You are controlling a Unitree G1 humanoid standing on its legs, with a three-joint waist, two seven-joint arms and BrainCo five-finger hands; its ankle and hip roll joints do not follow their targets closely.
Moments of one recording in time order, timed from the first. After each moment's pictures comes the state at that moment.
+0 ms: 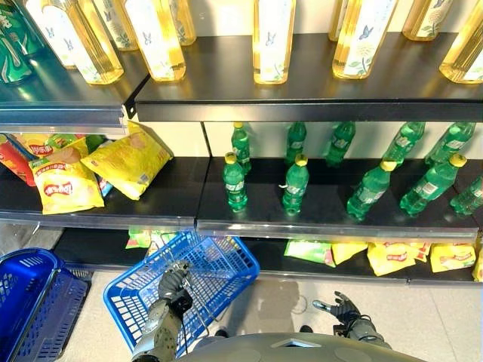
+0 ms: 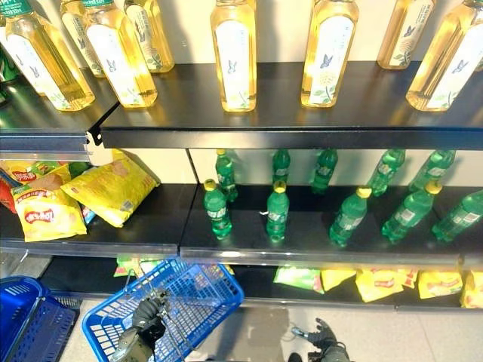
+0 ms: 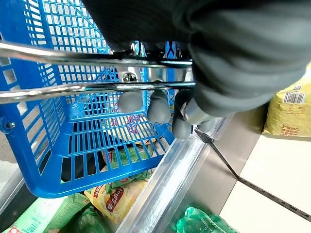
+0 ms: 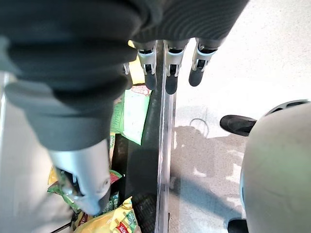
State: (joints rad) left arm 0.16 0.18 -0.10 0.63 -0.76 -0.14 0.06; right arm 0.01 -0.18 0.17 1.15 0.21 -0.12 -0.12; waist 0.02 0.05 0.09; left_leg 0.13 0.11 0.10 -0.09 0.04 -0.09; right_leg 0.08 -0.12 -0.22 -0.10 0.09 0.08
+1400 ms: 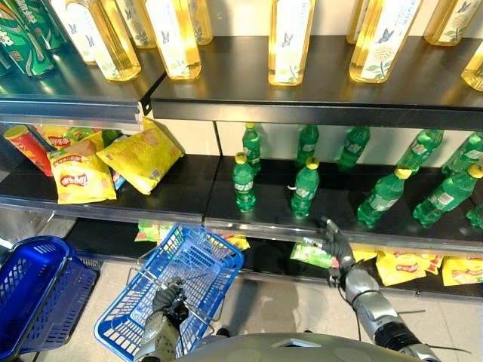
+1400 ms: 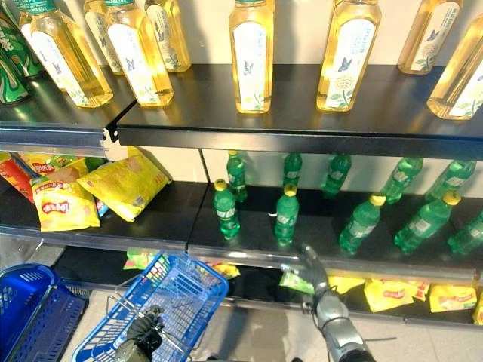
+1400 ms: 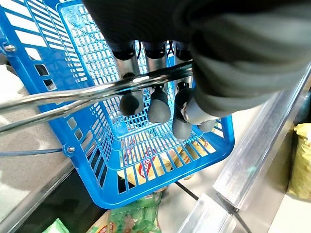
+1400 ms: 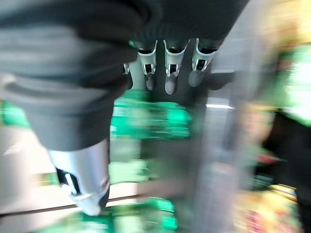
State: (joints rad) left arm 0.11 0.13 0.01 0.86 -0.72 -0.16 0.09; right arm 0.01 -0.32 0.20 0.35 0.21 -0.18 -0.13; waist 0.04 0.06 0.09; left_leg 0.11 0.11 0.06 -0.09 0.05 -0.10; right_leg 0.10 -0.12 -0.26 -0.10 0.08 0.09
